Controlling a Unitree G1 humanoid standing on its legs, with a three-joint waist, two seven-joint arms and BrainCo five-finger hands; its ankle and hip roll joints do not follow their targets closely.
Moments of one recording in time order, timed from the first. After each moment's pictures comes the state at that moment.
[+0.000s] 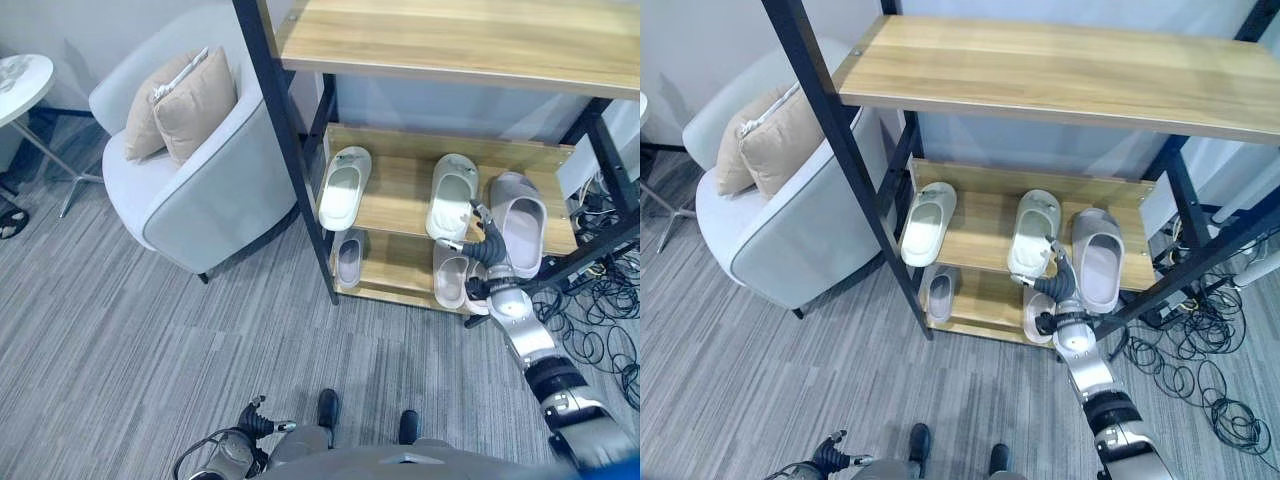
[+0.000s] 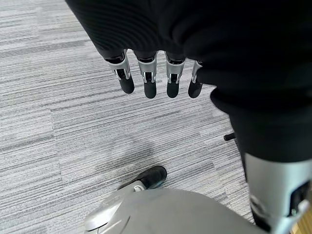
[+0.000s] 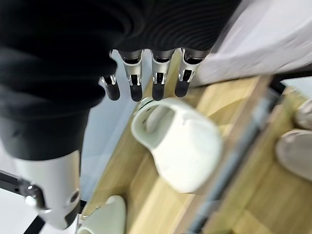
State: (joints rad) left arm 0.01 0.22 -0.28 1.19 0.15 -0.12 0.17; right arm -0.35 -0.39 0.18 0.55 -0.01 -0.22 -0.32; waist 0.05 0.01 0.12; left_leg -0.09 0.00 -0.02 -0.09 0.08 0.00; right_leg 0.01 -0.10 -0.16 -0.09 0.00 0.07
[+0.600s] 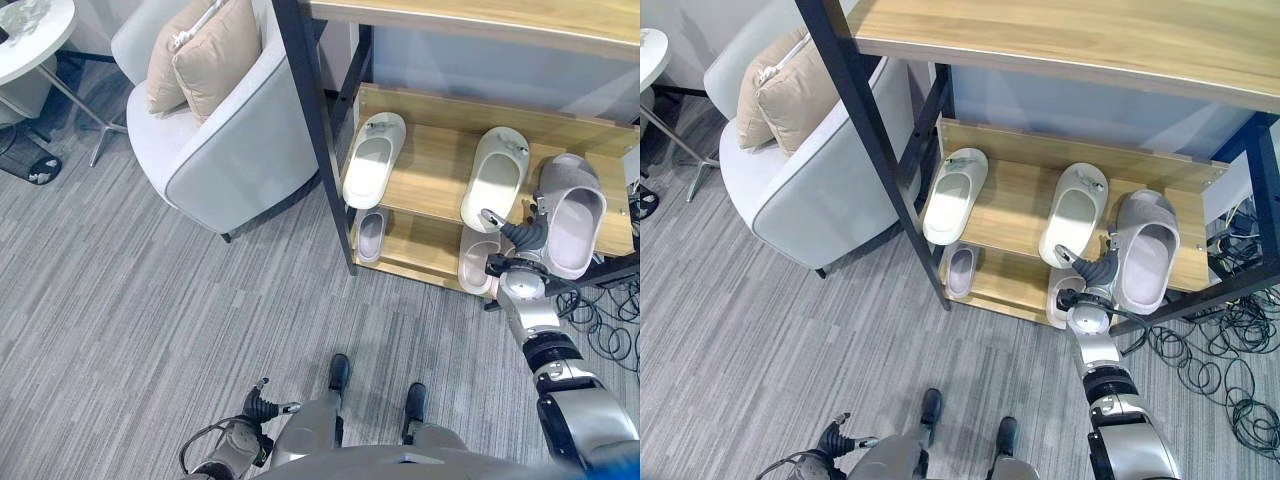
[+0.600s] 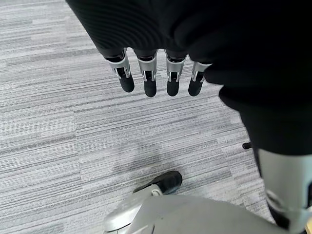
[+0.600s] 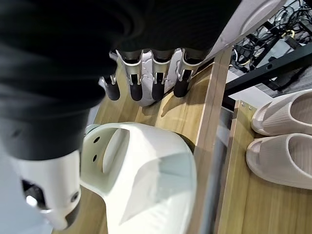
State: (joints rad) left arm -0.02 0.21 -0.32 1.18 0.14 -0.14 0.25; right arm -0.48 -0.37 0.04 0.74 0.17 -0.24 -0.53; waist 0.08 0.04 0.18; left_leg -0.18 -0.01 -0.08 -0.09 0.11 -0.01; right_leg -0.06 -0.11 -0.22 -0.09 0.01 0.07
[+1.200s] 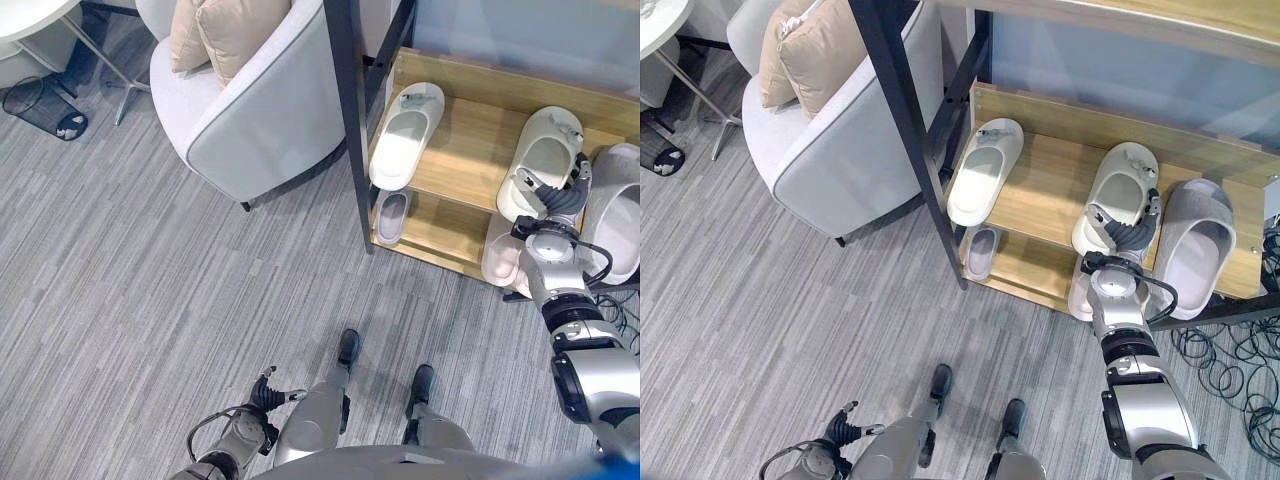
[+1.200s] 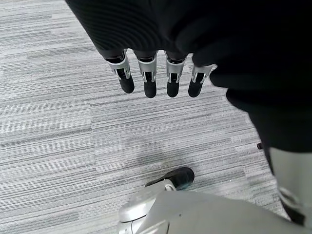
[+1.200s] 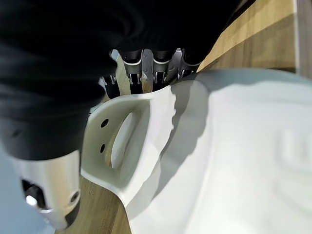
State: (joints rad) left arm -0.06 0.21 -0.36 1.18 0.13 -0.16 0.26; right arm -0.66 -0.48 0.03 0.86 0.25 -0.27 -0.56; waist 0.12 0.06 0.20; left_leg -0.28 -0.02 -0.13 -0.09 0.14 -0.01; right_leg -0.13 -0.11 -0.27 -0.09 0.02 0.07
